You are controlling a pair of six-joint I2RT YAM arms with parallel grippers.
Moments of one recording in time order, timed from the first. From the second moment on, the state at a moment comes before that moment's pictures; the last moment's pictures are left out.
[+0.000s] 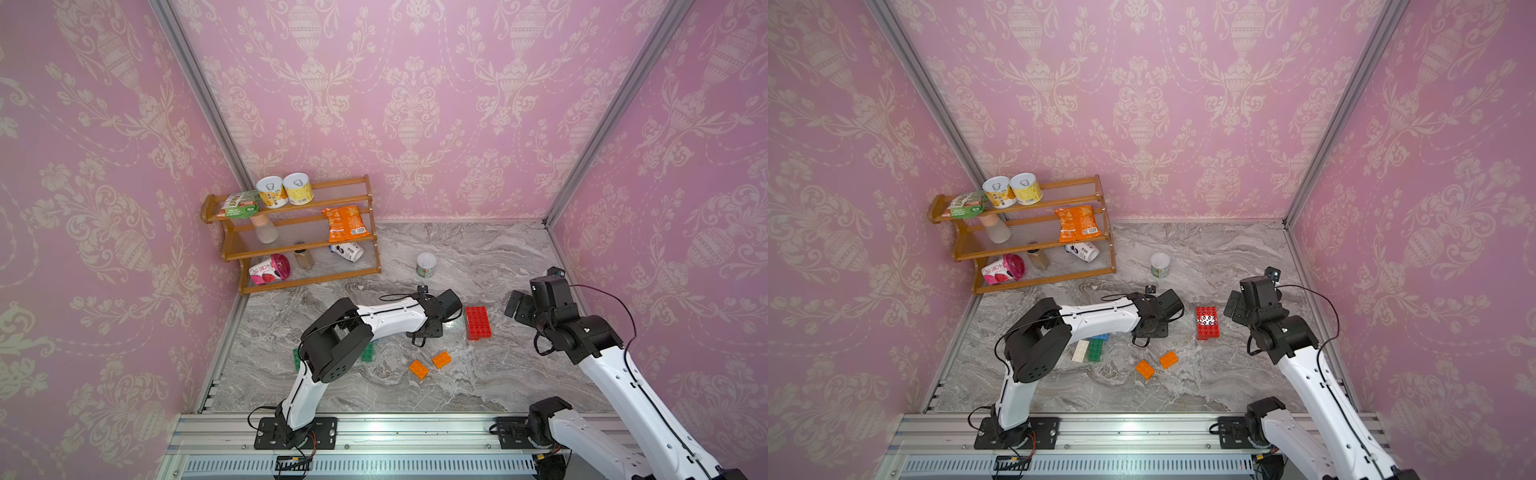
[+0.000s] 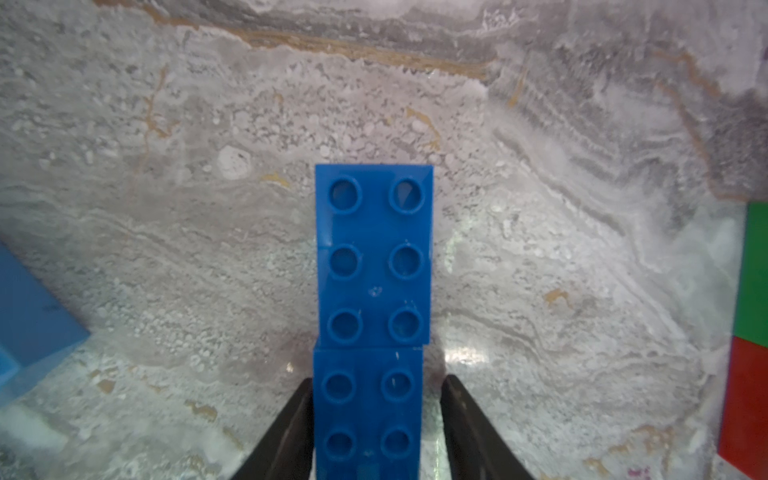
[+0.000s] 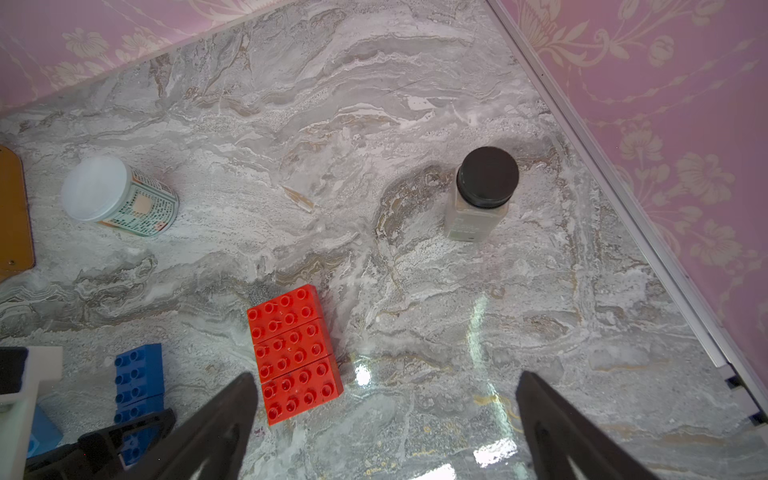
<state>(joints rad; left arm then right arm) -0.96 2.07 1.46 -0.70 -0.23 -0.96 0.24 0.88 0.89 -0.87 0.37 0.55</state>
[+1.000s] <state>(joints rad) -0.96 2.08 1.48 -0.72 -0.23 -0.96 0.23 0.87 0.89 -0.87 0.37 0.54</state>
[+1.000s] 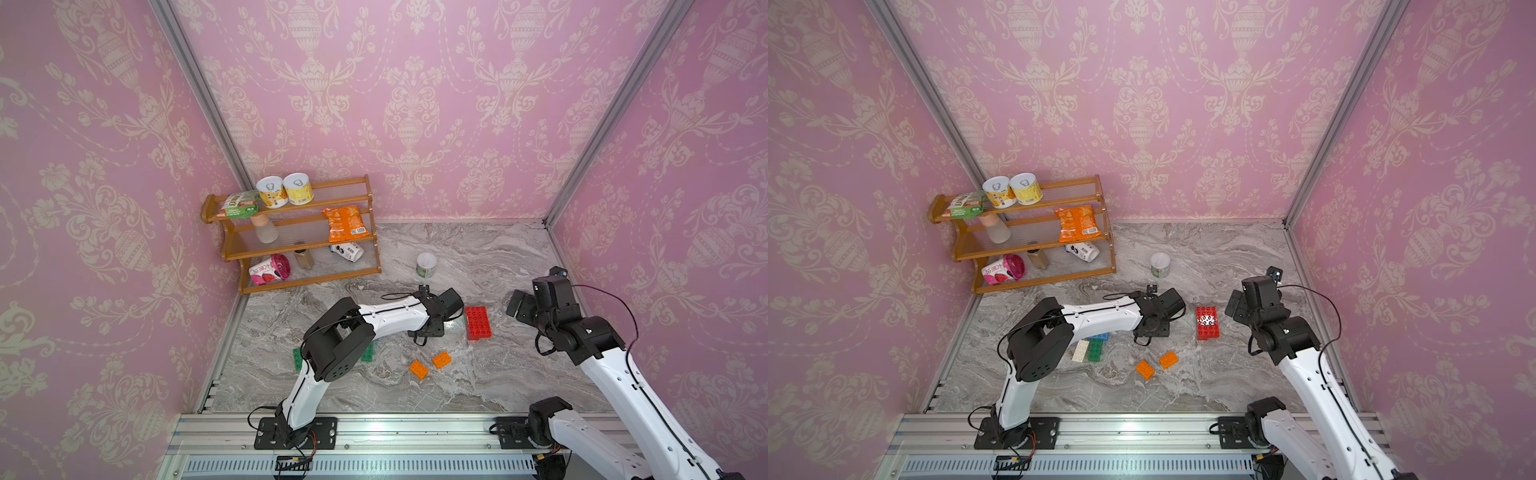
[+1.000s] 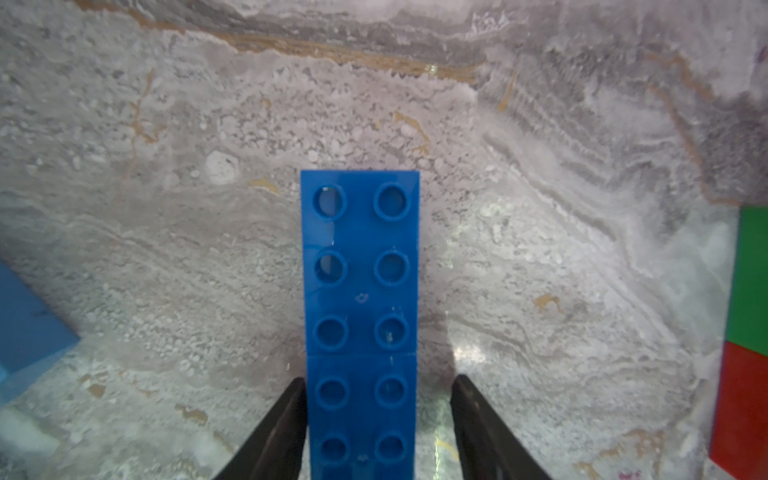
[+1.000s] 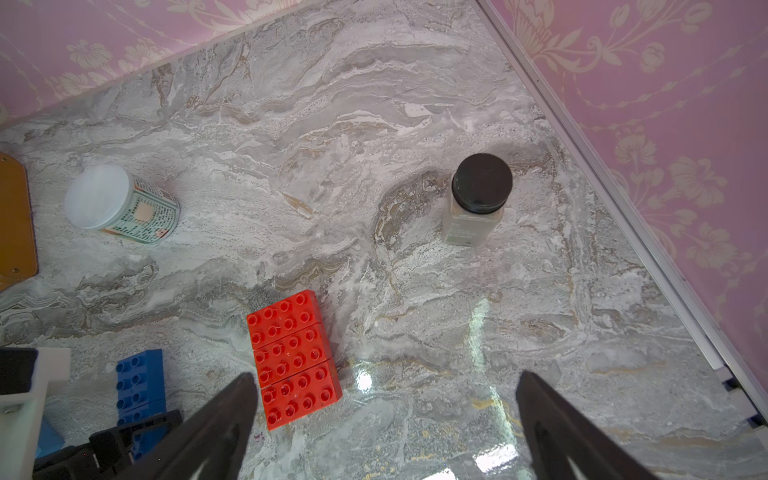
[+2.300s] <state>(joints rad) -0.62 1.24 0.81 -0.87 -0.35 -0.96 0.67 1.05 1.00 -0.89 0.39 0.63</state>
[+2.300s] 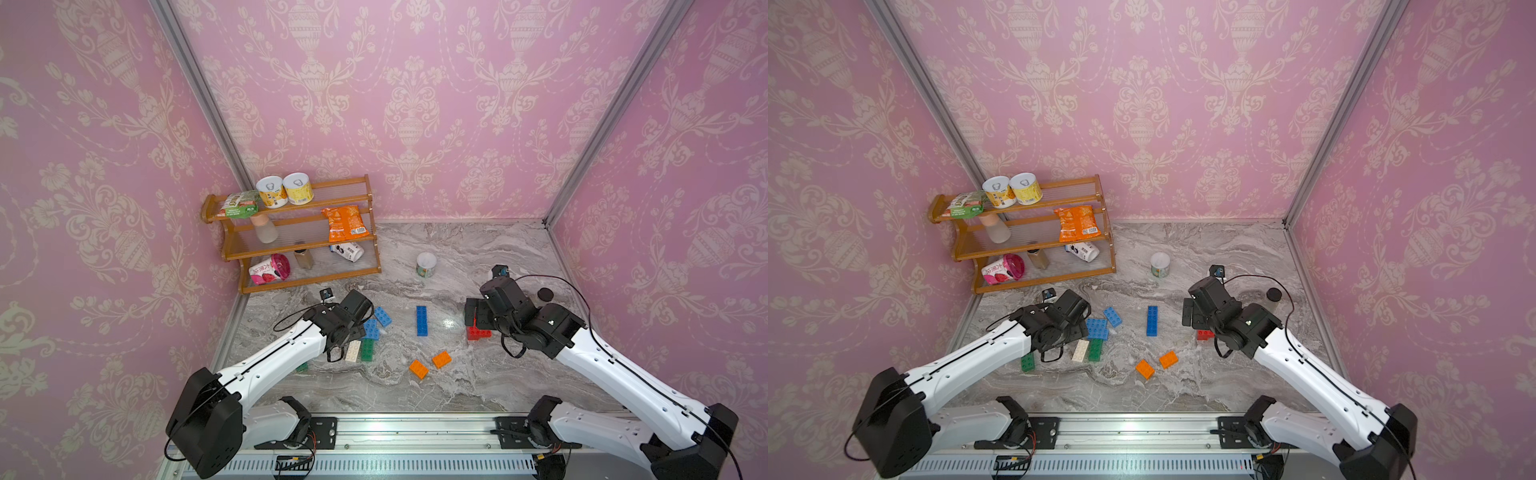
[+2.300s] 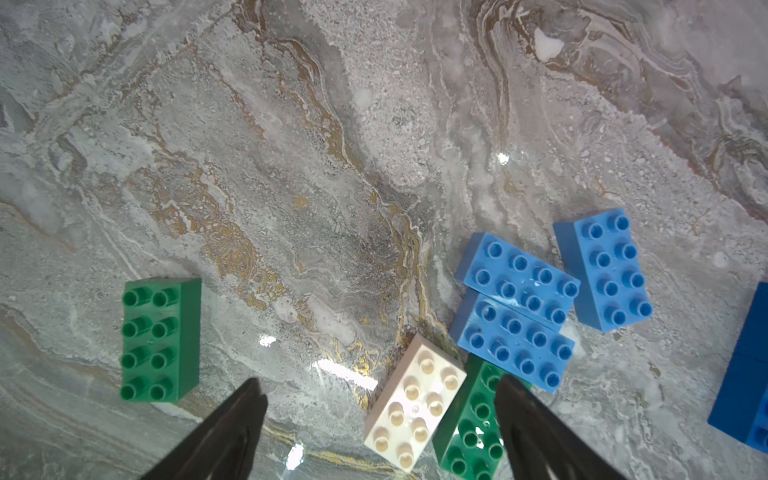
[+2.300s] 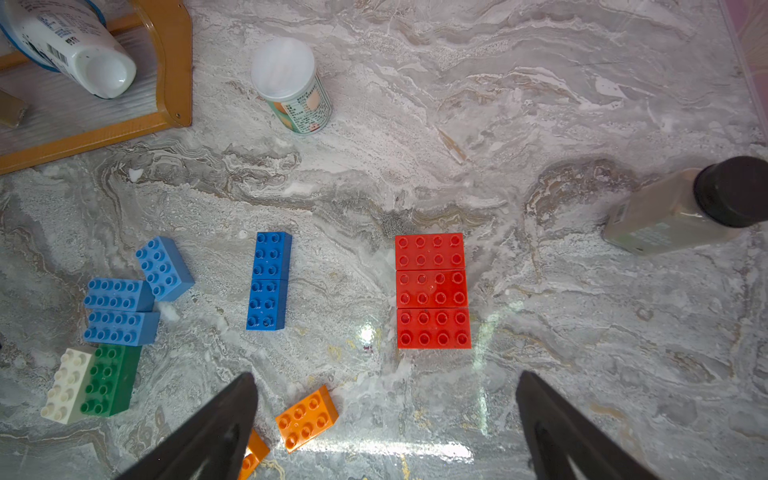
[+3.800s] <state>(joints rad) -0.60 1.35 0.75 -0.78 -0.19 -0.78 0.67 1.04 1.05 -0.94 0.49 0.64</state>
